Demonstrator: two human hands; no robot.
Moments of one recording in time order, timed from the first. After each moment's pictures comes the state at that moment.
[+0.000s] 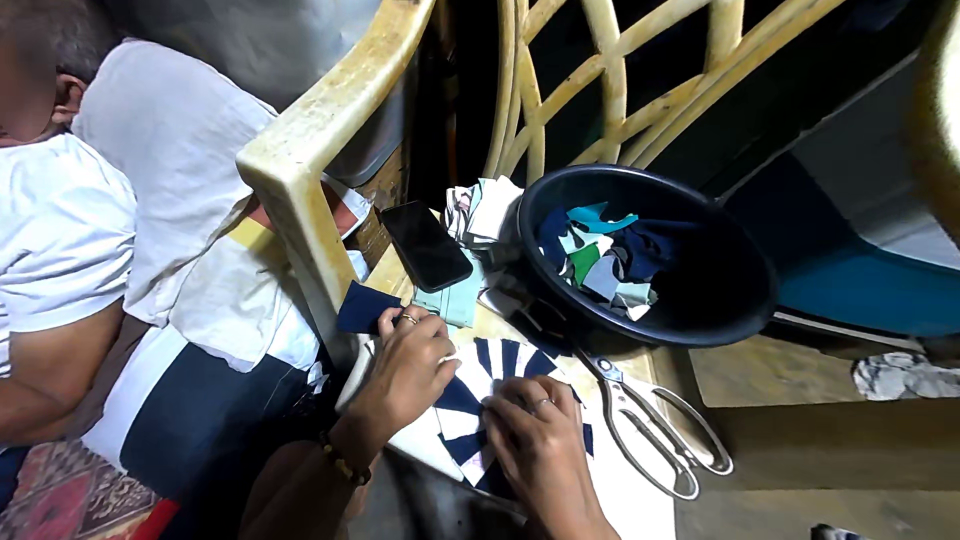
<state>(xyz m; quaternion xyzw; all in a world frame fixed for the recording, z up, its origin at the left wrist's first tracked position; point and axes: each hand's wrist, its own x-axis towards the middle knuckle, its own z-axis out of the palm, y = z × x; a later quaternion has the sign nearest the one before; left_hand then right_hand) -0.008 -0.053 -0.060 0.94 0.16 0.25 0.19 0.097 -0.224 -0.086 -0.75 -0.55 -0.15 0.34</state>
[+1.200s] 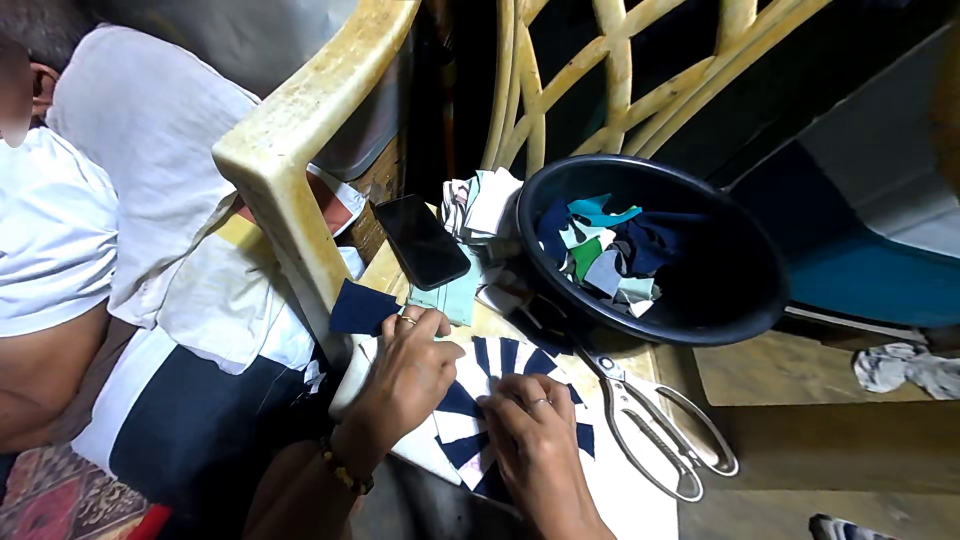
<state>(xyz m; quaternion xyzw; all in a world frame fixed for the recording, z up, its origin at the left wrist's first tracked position) -0.002 -0.060 -0.057 0.94 0.19 0.22 0.20 0.093 -0.220 -0.085 -0.75 -0.54 -0.14 0.35</state>
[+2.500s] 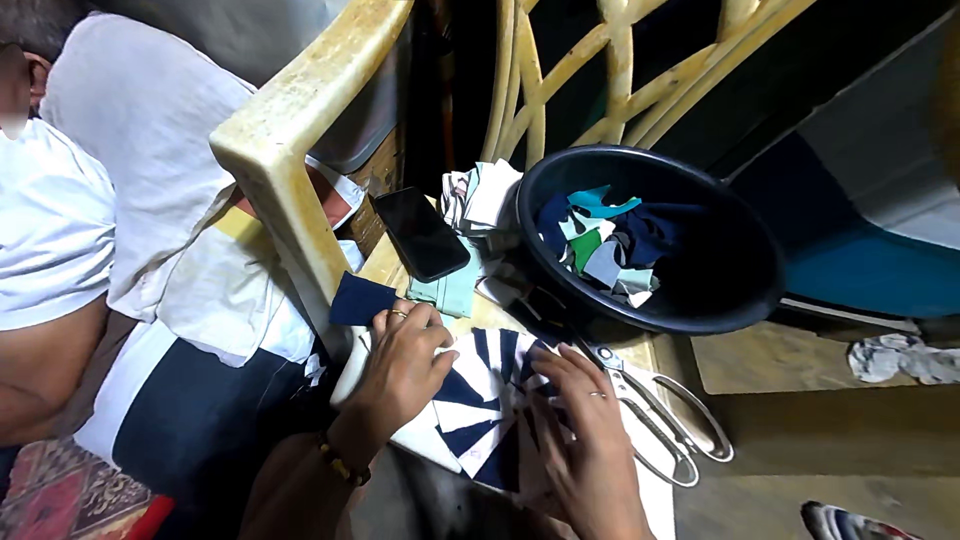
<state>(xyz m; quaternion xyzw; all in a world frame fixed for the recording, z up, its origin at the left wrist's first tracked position) -0.008 -0.060 -0.056 0.93 0.22 0.21 0.22 0.105 -0.241 -0.061 -0.76 -0.50 -0.10 0.40</state>
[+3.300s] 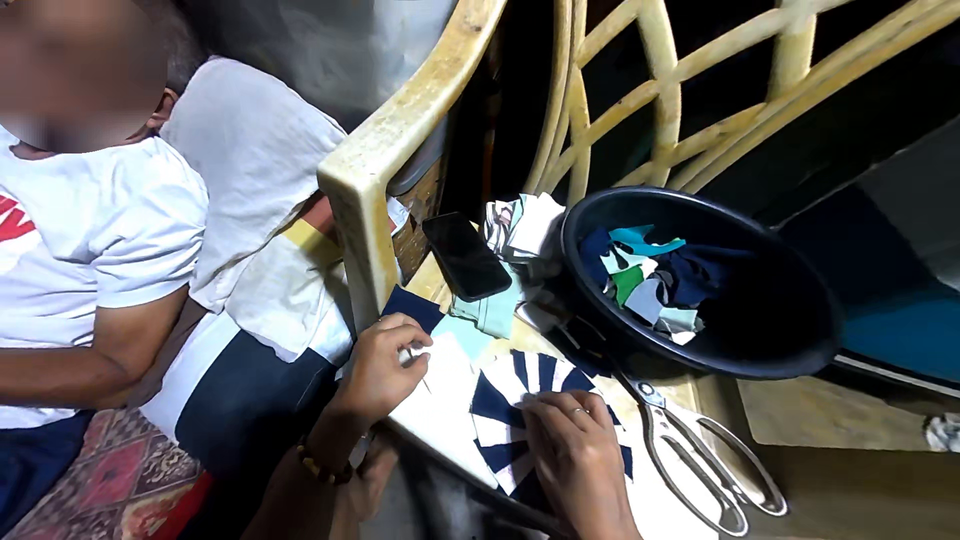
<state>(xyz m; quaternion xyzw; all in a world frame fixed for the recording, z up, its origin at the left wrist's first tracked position) -0.067 -0.027 -0.046 0.85 0.26 0.32 0.31 0.094 -0.216 -0.079 -0.74 -0.55 -0.17 0.35</state>
